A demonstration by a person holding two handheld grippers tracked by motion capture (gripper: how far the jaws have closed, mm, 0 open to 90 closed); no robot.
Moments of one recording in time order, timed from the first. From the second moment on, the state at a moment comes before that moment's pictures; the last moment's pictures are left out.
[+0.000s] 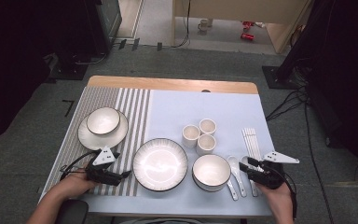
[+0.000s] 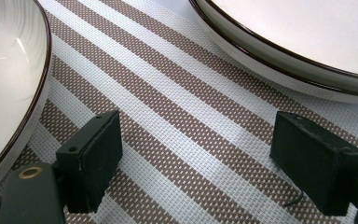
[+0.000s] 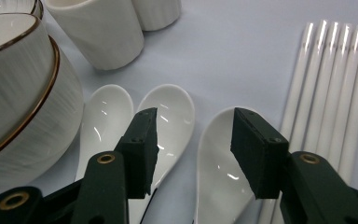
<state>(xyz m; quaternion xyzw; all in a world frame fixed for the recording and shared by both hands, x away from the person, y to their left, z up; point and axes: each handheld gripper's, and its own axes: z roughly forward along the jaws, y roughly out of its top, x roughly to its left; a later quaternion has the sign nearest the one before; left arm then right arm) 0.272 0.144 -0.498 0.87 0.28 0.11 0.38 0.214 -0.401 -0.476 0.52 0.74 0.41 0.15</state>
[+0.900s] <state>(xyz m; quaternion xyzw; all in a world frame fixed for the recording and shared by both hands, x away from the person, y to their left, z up) 0.272 0.145 -0.498 0.87 0.28 0.11 0.38 0.206 -0.416 -0.486 0.54 0.73 0.38 0.16</state>
